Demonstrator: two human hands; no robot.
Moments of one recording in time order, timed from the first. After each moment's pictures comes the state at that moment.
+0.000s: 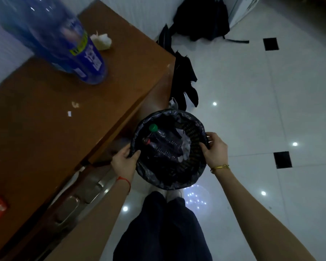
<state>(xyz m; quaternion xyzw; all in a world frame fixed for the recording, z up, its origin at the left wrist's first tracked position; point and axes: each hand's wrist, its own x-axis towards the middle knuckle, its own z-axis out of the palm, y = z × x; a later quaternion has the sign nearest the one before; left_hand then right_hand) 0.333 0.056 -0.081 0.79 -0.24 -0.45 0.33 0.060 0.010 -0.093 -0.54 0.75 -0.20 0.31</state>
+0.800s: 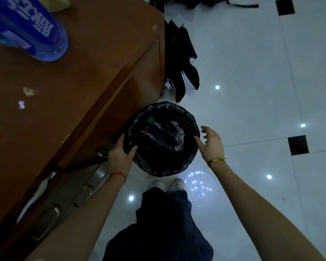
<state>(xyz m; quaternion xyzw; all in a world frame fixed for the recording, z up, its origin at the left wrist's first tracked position) 0.345 0.054 -0.185 0.79 -0.46 -0.38 0.14 0.053 0.018 -0.200 -0.56 0.75 -0.13 0.34</state>
